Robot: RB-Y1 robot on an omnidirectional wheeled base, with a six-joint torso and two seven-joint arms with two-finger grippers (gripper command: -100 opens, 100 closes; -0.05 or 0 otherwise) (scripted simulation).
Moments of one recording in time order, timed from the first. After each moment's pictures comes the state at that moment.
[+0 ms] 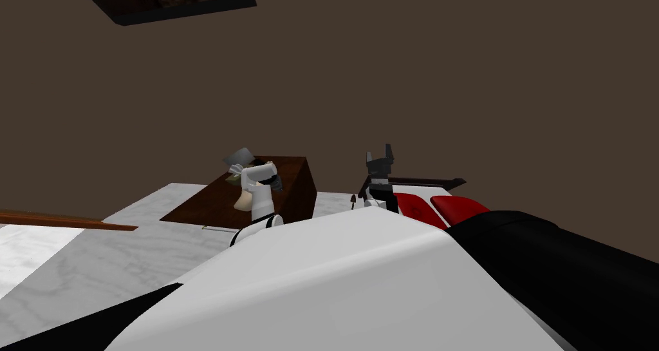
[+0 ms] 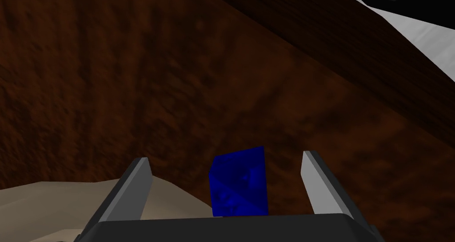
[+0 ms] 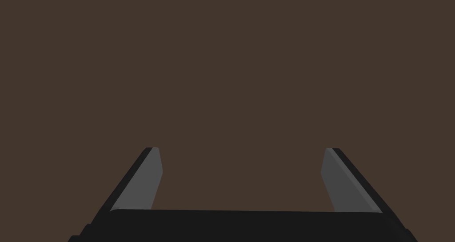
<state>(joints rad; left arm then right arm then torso) -0.47 0.11 0.35 -1.57 -0.12 1.66 0.03 0.55 0.03 0.04 -2.27 -0.10 -0.47 -0.17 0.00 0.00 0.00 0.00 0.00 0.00</state>
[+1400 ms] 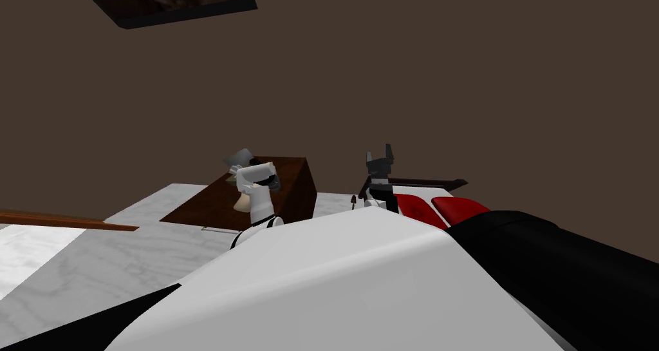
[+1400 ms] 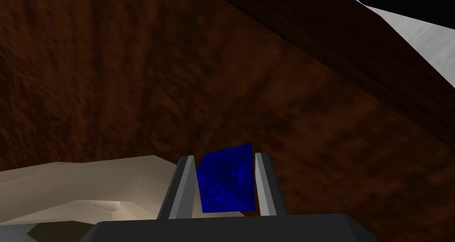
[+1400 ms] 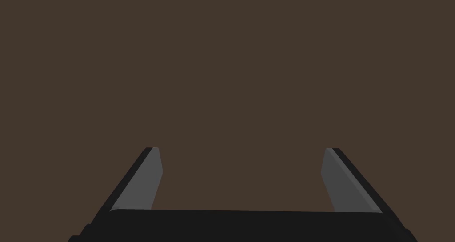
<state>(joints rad) -0.44 0.10 0.35 -1.69 -0.12 1.75 0.02 0.55 0.03 0.04 -2.27 -0.10 -0.47 -0.17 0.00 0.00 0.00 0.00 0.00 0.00</state>
